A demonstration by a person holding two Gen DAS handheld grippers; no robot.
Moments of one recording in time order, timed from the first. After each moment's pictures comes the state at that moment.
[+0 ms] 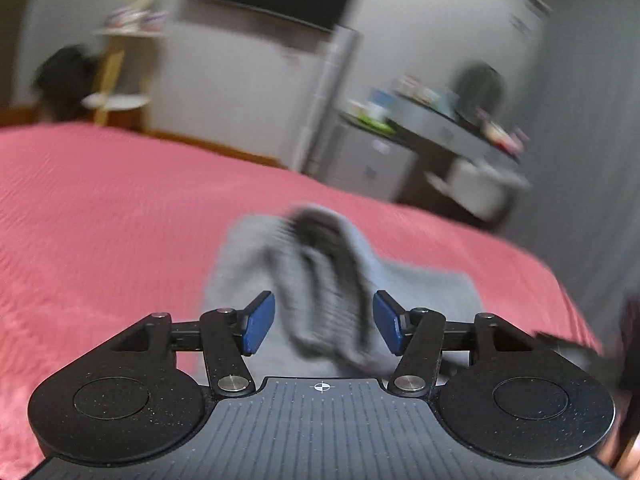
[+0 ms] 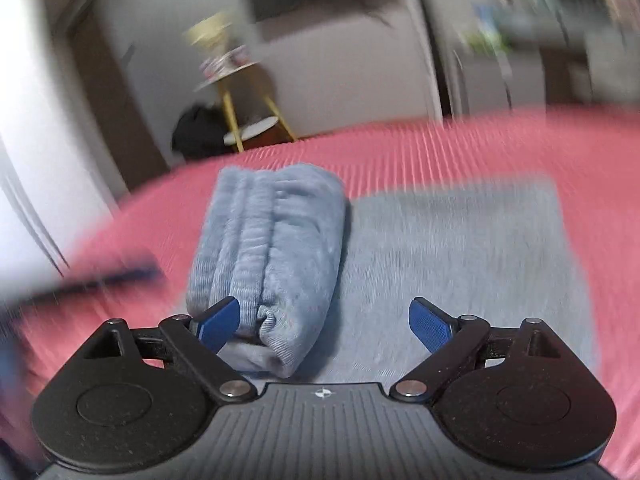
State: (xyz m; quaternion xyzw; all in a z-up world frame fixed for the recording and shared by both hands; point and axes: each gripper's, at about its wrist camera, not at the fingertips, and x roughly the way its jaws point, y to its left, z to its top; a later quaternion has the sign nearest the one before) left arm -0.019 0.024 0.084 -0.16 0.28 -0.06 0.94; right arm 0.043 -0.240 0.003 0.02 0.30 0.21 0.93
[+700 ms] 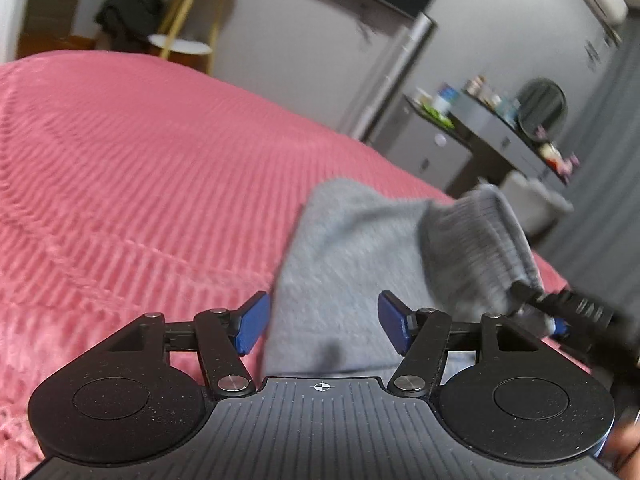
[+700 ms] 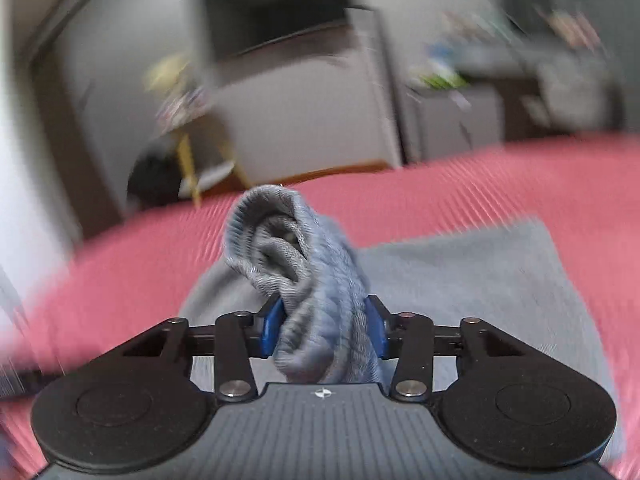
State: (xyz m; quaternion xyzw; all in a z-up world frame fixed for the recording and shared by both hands) left arm -0.016 0.057 0.056 -0.21 0.34 -0.02 0.92; right arm 0.062 -0.238 0.013 0.16 0.28 0.11 0.94
